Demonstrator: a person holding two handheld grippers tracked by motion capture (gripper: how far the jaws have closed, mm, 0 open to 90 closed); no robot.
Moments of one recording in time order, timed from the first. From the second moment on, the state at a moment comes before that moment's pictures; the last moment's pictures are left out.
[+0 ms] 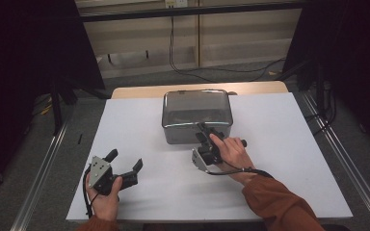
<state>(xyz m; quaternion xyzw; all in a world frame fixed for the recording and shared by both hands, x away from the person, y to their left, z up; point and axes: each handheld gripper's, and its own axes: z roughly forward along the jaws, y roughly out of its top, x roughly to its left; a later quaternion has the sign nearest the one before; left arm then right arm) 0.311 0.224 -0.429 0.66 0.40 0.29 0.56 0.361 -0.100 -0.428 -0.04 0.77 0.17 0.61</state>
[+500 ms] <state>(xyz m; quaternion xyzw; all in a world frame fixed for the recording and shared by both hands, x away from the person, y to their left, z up) 0.311 0.220 -0.429 0.67 0.40 0.29 0.56 0.366 -0.099 -0.433 -0.04 0.78 0.16 0.61</state>
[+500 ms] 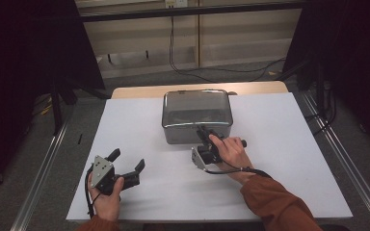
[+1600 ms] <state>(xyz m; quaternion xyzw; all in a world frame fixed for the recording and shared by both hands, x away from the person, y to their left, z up) 0.318 0.214 -0.427 0.68 0.37 0.26 0.58 0.365 -0.098 -0.427 -0.03 0.77 0.16 0.61</state>
